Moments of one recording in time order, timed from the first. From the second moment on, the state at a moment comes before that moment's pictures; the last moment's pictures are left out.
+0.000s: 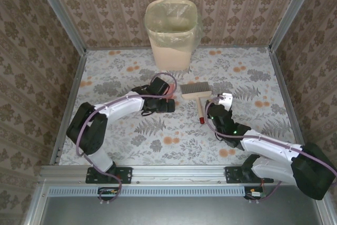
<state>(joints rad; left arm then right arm) -0.74 1.64 1.10 -0.58 -0.02 -0.60 0.70 1.06 0.41 0.12 0.74 0.55</state>
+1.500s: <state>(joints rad) -0.13 1.19 0.39 0.37 -0.48 -0.12 0.09 1.34 0.51 0.43 0.46 0.01</state>
